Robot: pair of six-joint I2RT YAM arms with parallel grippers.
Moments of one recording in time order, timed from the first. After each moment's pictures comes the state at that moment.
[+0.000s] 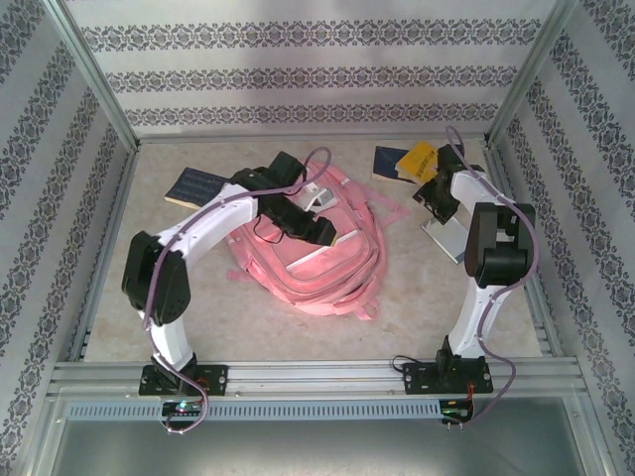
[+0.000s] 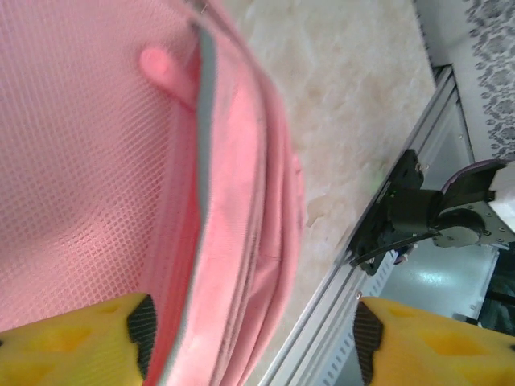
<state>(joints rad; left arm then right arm) -0.54 1.79 1.58 -0.93 0.69 -0.14 -0.08 2.00 1.45 -0.69 -0.06 0.75</state>
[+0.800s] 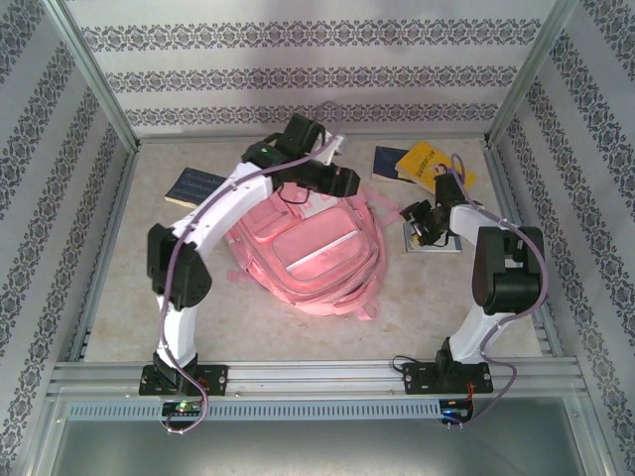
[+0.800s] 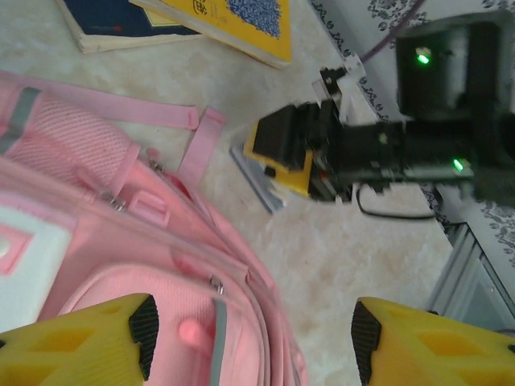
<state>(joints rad) -0.58 2.02 2.03 -0.81 0.47 -0.31 -0.04 1.74 1.01 -0.37 -0.33 0.98</state>
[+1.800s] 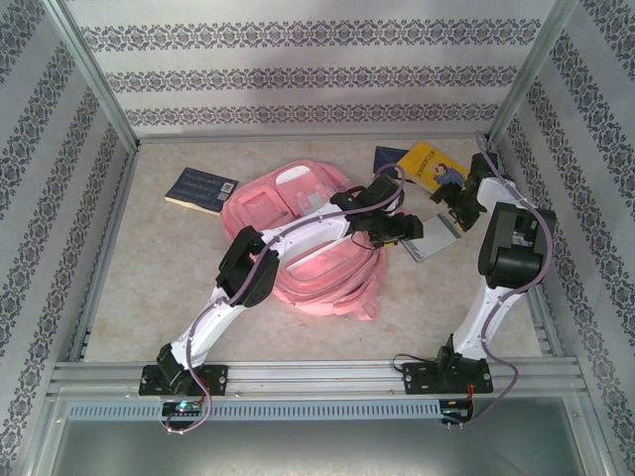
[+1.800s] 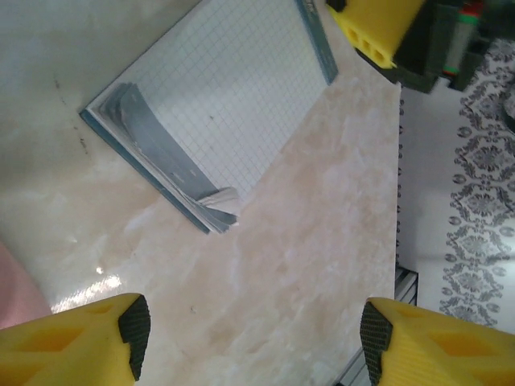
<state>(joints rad) -0.85 2.43 2.17 -0.58 0.41 -0.95 -0.25 1.98 1.39 -0.62 -0.23 0.57</state>
